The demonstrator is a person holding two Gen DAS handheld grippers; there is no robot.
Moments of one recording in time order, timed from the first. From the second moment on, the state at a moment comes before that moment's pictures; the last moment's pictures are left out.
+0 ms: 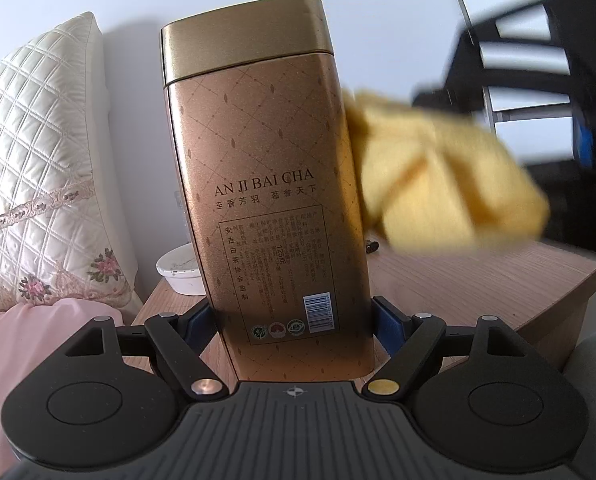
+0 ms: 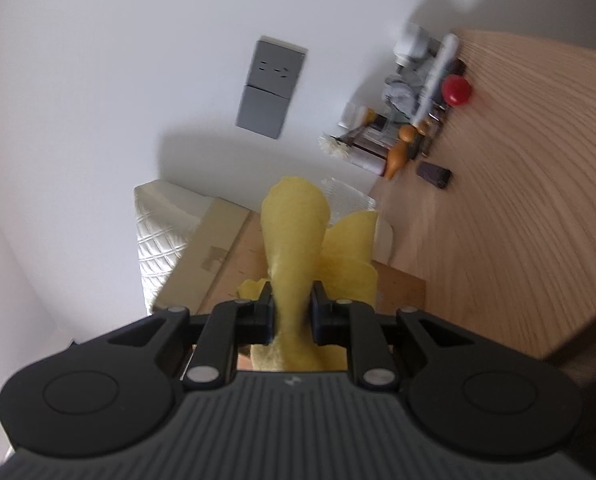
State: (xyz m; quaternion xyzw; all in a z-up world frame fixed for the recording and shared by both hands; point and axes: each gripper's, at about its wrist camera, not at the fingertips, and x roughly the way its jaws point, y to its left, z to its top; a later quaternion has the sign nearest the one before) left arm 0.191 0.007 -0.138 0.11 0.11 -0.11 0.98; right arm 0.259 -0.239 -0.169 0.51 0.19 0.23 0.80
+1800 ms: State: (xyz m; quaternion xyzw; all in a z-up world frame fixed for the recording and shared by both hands) left arm 0.198 0.012 -0.129 0.12 0.10 -0.11 0.98; right arm 0.285 -0.242 -0.176 0.50 0.22 0.22 0.81
